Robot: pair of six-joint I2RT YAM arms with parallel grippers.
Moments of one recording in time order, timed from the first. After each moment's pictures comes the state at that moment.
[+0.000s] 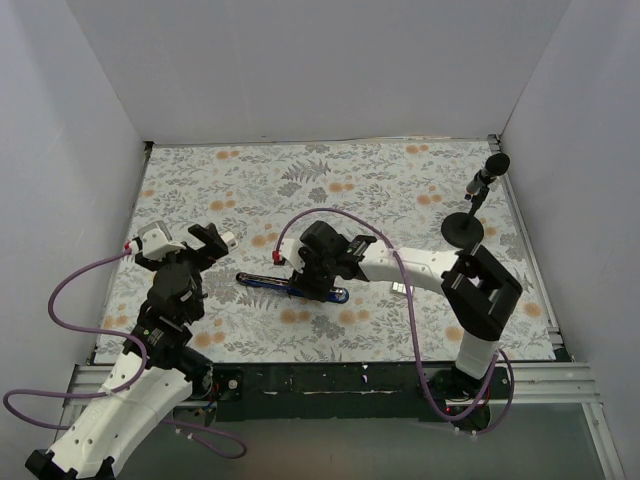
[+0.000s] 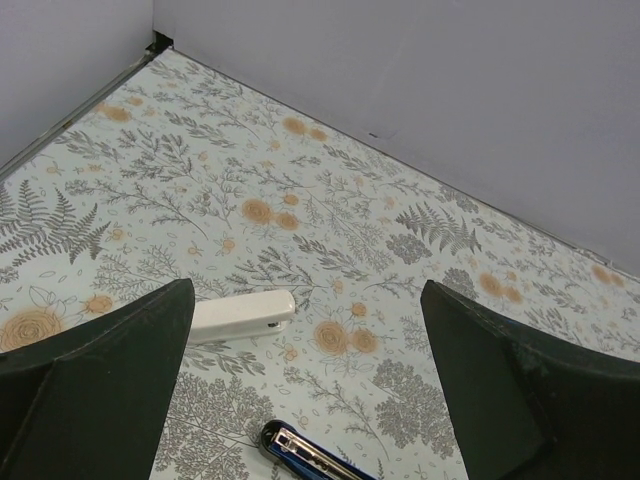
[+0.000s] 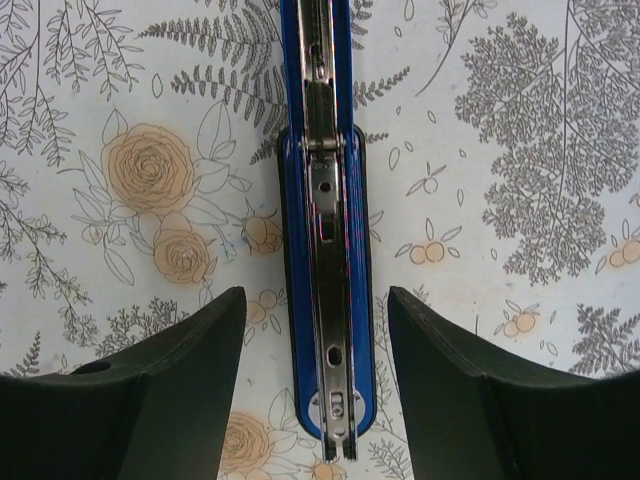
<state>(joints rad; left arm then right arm) -0.53 0.44 0.55 -0.14 -0.77 -0.42 0.99 1.75 1.16 -0.36 -0.21 -0.32</state>
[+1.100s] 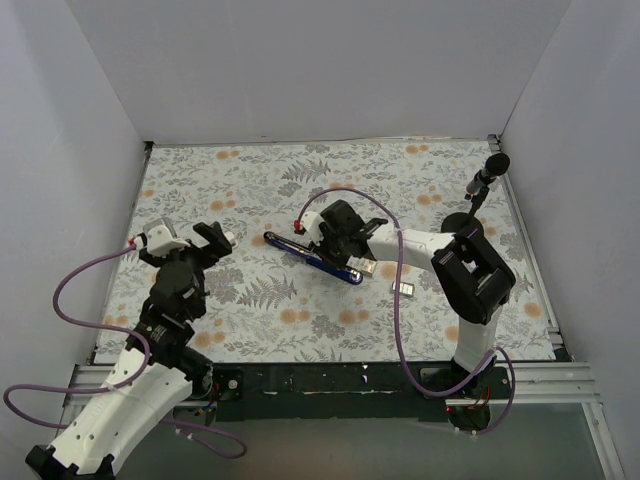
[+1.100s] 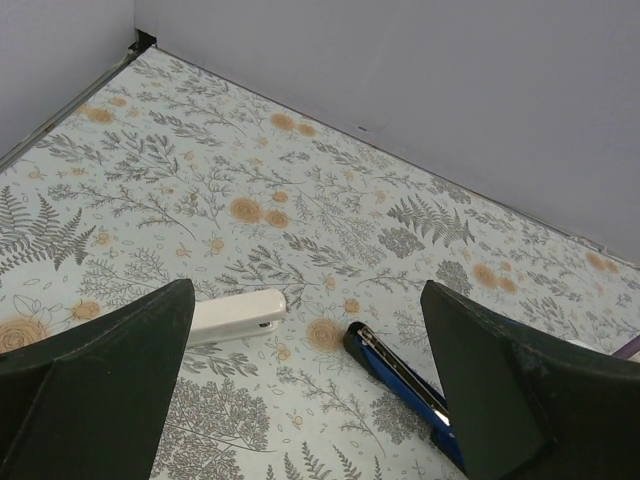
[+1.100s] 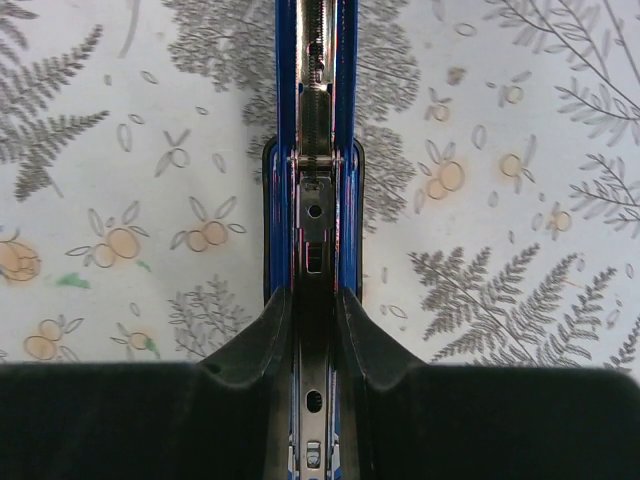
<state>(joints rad) -0.53 0.47 0.55 -0.11 -0.74 -0.40 0.81 1.86 1.20 -0.28 -0.17 -0.31</state>
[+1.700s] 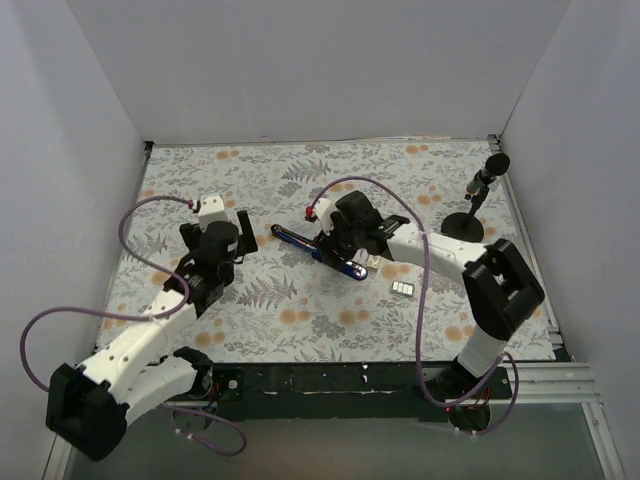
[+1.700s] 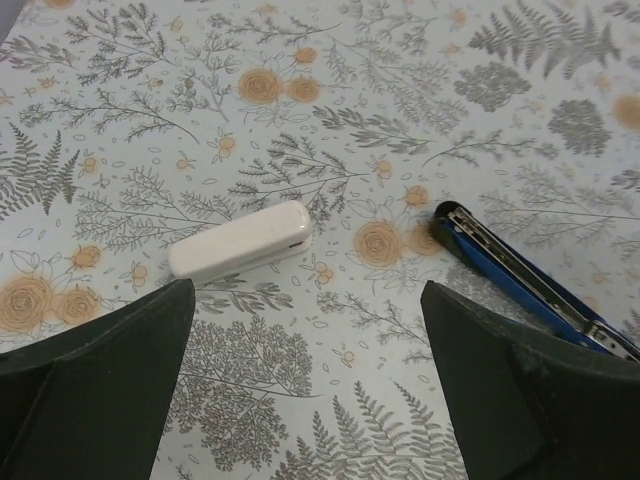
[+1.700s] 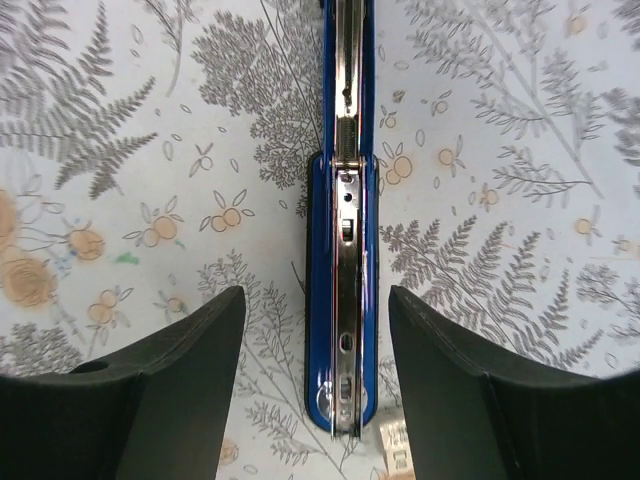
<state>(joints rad) -0.51 0.86 0.61 -0.16 -0.64 -0.37 0.76 1.75 1.16 -0.27 -0.21 -0.27</state>
